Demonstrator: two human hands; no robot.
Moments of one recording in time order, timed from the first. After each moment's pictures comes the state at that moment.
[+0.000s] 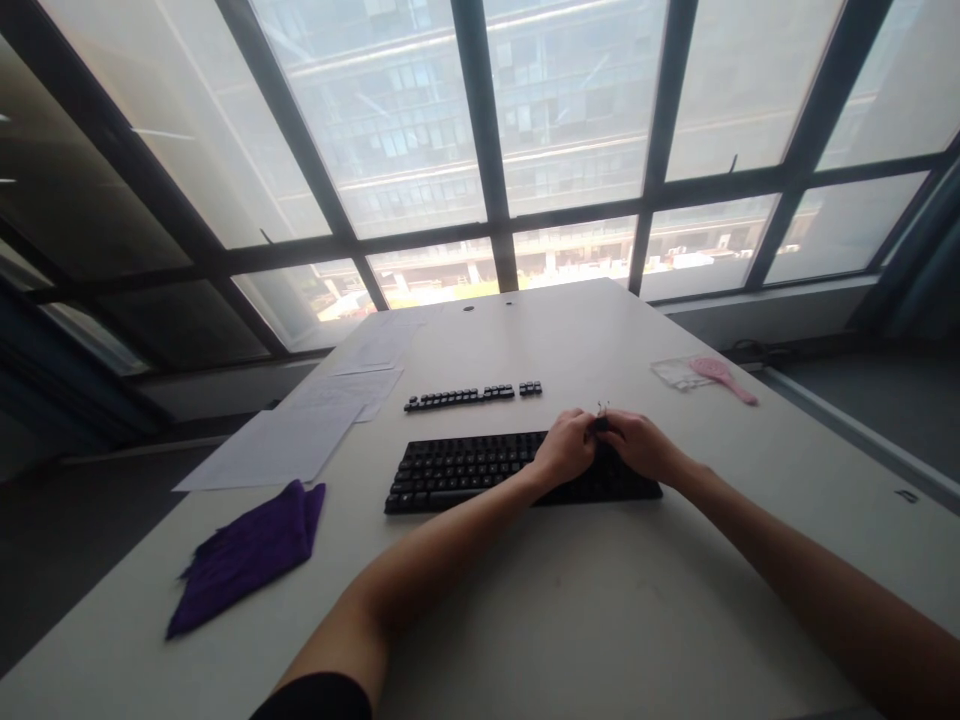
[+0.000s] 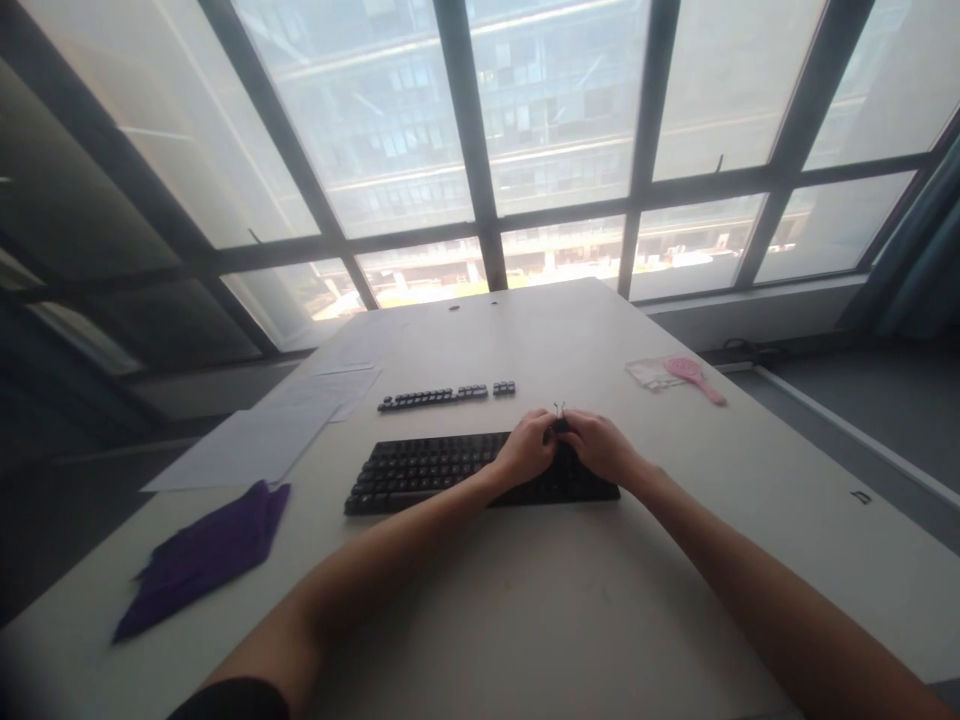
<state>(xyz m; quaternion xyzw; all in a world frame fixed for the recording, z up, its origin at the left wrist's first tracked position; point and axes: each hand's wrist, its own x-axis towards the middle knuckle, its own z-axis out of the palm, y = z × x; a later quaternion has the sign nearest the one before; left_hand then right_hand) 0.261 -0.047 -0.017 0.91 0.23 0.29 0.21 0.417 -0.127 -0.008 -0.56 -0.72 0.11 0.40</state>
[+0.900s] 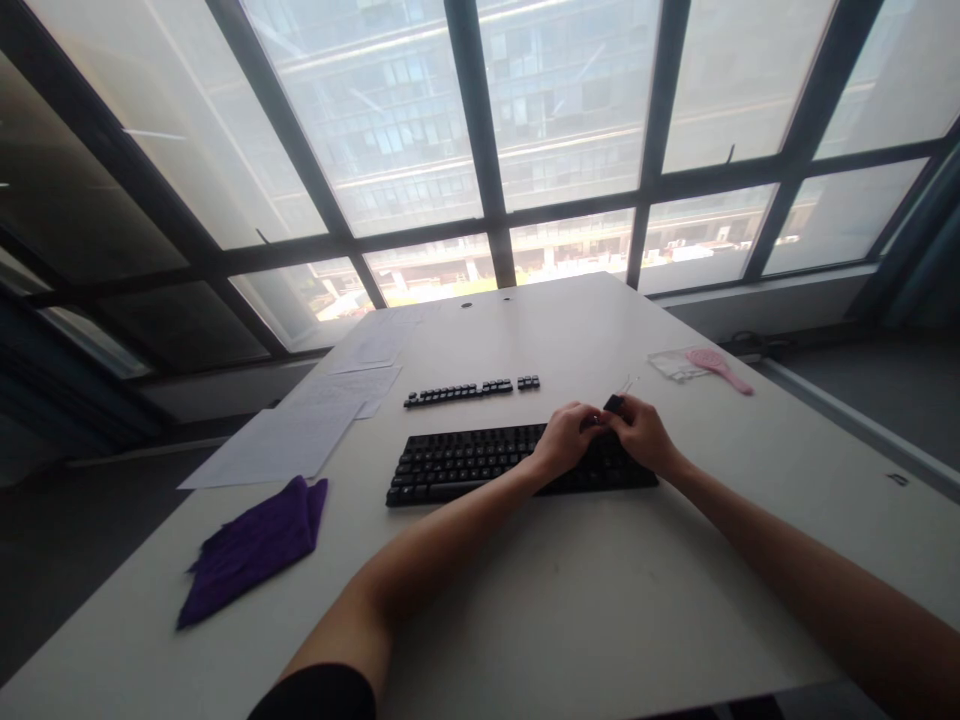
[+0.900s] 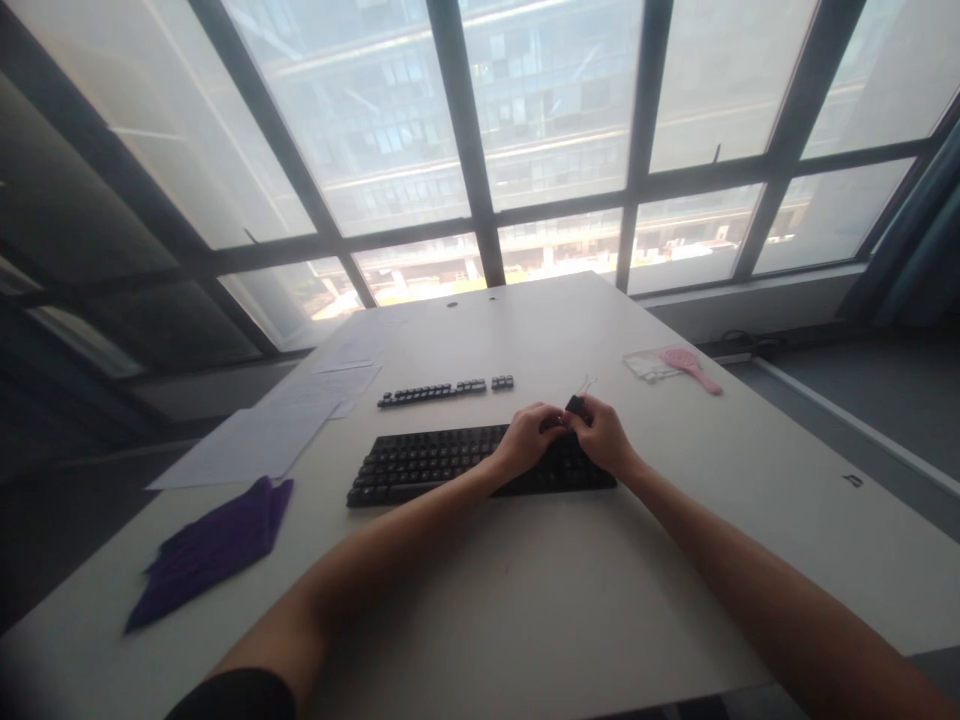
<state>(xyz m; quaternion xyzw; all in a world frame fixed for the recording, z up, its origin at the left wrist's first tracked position) 0.260 -0.047 -0.015 0.89 0.20 0.31 0.28 0.413 -0.127 -0.023 -0.58 -0.56 0.15 0.56</state>
